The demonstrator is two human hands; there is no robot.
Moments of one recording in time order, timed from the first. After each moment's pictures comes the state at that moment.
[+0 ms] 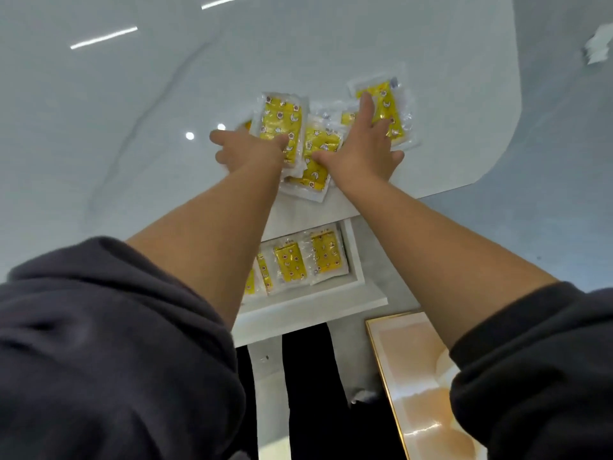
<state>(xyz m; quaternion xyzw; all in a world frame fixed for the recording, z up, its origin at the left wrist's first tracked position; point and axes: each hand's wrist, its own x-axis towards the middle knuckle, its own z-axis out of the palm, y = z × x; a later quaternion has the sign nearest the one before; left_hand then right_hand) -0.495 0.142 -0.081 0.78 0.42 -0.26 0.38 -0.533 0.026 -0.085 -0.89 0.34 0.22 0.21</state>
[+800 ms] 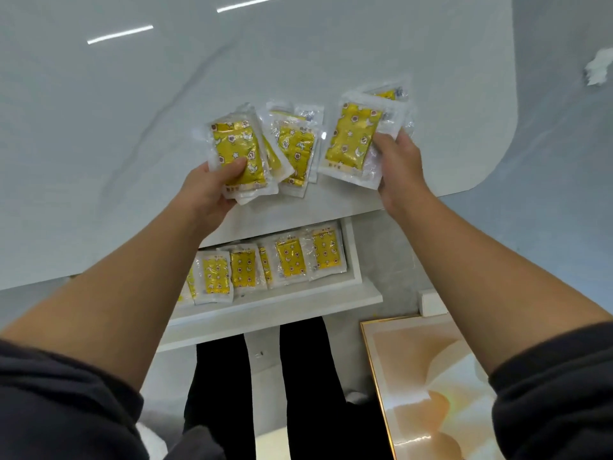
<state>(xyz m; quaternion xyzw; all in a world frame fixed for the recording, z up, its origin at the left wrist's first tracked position) -0.534 0.246 -0.071 0.56 0.36 -0.35 0.67 -0.561 -0.009 -0.067 -0.59 0.44 0.10 0.68</state>
